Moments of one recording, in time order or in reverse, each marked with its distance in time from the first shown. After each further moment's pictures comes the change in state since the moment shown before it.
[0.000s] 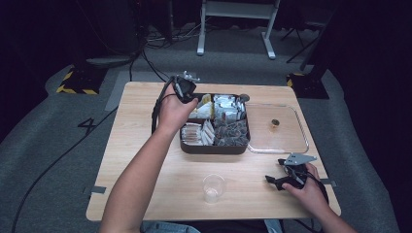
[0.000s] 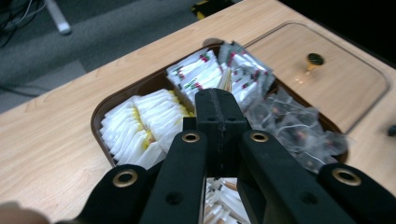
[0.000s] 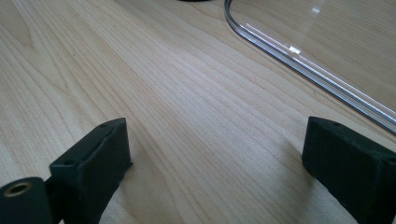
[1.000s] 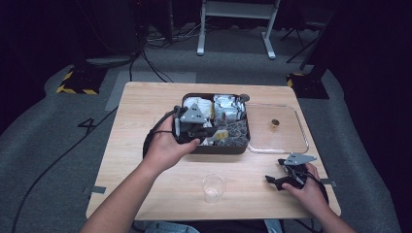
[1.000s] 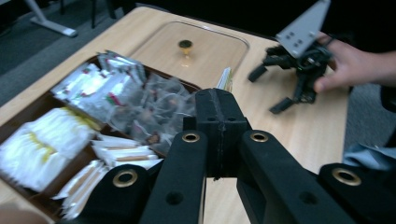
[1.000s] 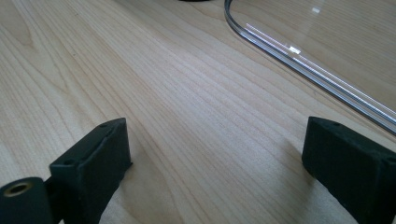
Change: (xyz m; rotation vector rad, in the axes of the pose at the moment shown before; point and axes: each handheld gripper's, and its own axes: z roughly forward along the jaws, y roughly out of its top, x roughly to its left) left arm -0.083 -0.051 -0.069 -0.050 -0.302 0.280; right arm 0.000 0.000 0.000 0.000 0.000 0.000
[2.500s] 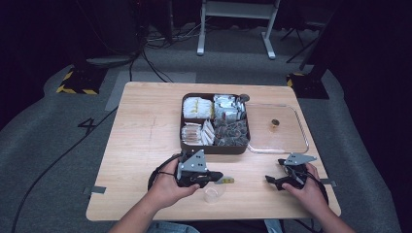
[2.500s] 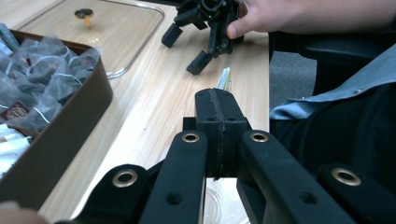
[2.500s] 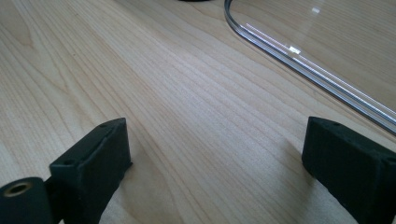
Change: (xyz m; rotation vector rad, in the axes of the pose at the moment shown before) left arm -0.047 -0.082 0.034 -0.035 -0.238 0.076; right arm 0.000 0.000 0.000 0.000 0.000 0.000
